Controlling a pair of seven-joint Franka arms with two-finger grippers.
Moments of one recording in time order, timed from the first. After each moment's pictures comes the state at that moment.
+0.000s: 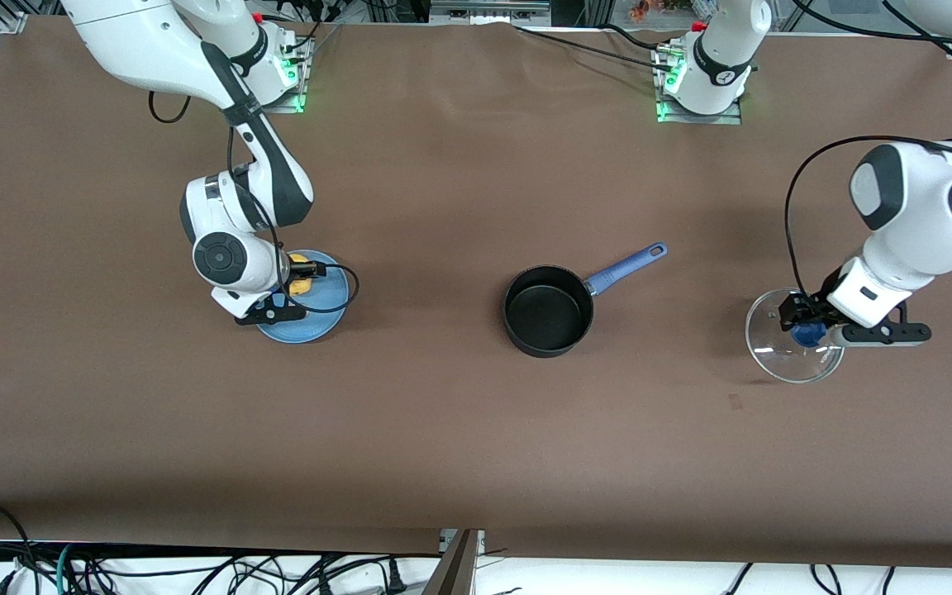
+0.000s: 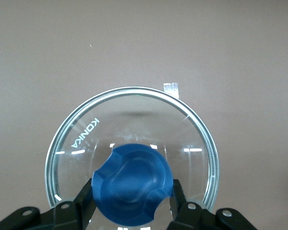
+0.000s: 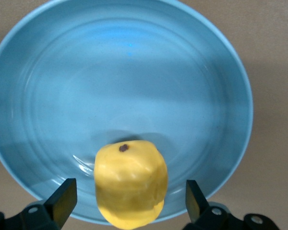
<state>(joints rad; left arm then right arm) 0.26 0.26 -0.20 -2.07 0.04 2.44 0.00 0.27 0.48 0.04 -1.99 -0.03 2.19 0.20</state>
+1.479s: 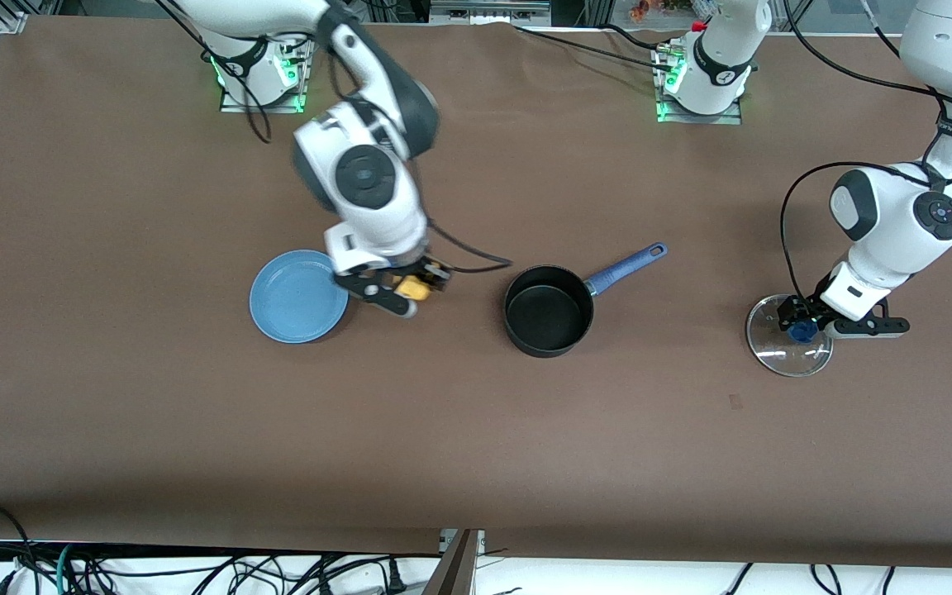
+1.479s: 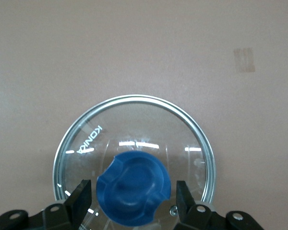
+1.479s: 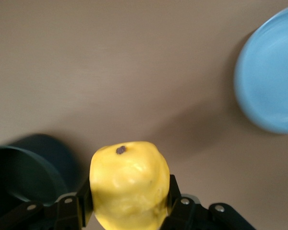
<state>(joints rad) 0.40 0.41 -0.19 -2.20 0.07 2.77 0.10 0.60 0.63 0.10 -1.35 -0.01 2.05 1.25</state>
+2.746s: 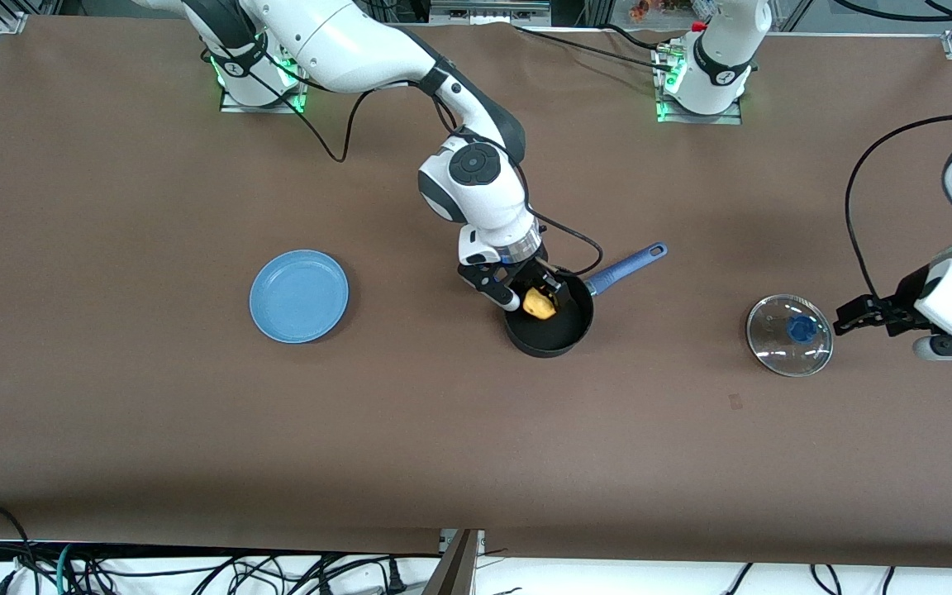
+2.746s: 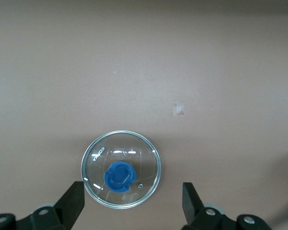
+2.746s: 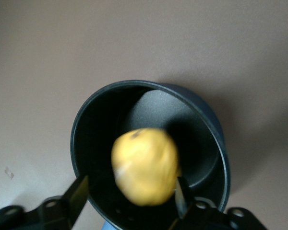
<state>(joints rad) 0.39 0.29 -0.27 -1.70 0.02 2.05 0.08 0.77 0.91 0.10 -1.21 -0.02 2.53 1.56</state>
